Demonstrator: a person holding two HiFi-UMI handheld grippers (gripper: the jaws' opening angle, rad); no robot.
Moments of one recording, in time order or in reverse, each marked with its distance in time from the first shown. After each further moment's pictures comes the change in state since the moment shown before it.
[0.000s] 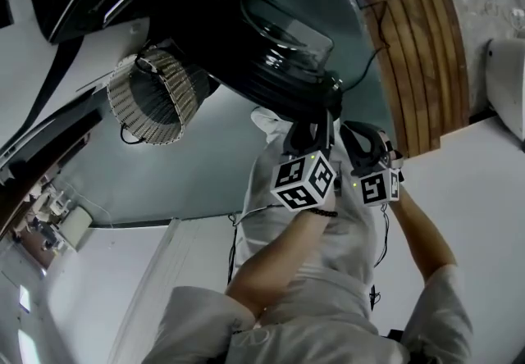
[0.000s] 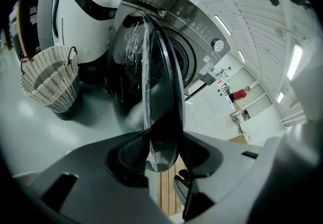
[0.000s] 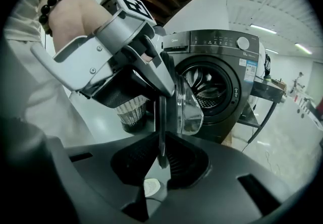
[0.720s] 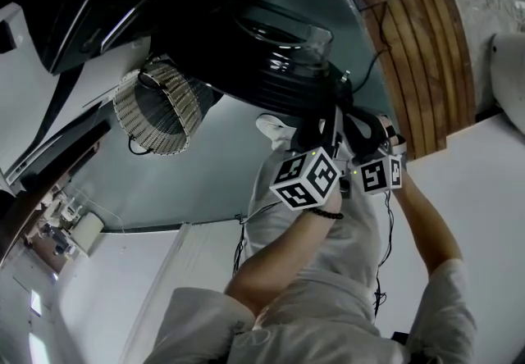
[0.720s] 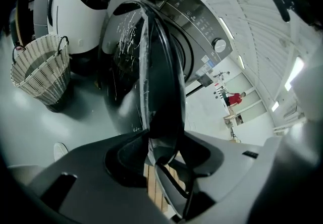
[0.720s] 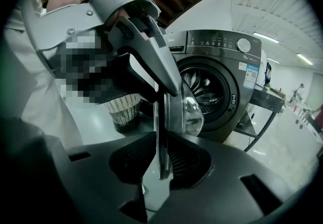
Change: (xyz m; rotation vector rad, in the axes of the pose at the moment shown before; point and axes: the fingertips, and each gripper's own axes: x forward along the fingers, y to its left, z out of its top) left arm 0.029 -0.039 0.017 -0.068 0.040 -0.068; right arm 0.028 -0.050 0.008 -0.067 -0.032 -0.032
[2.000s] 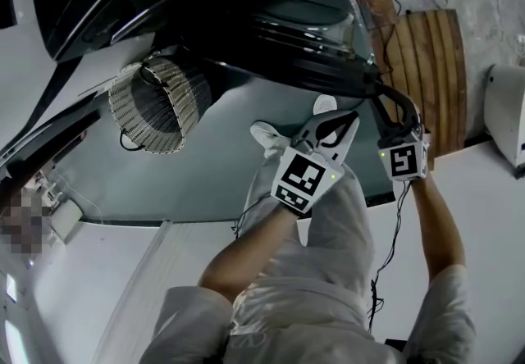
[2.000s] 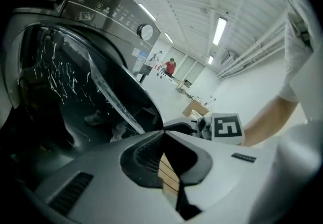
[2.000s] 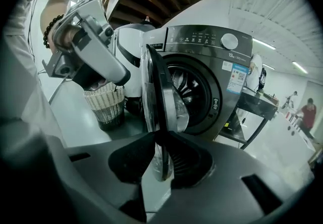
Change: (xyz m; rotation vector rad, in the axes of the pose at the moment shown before) left arm 0.016 -0.068 0.030 0.693 0.066 -0.489; right arm 0.023 -0.116 0.017 -0.067 0.012 -0.065
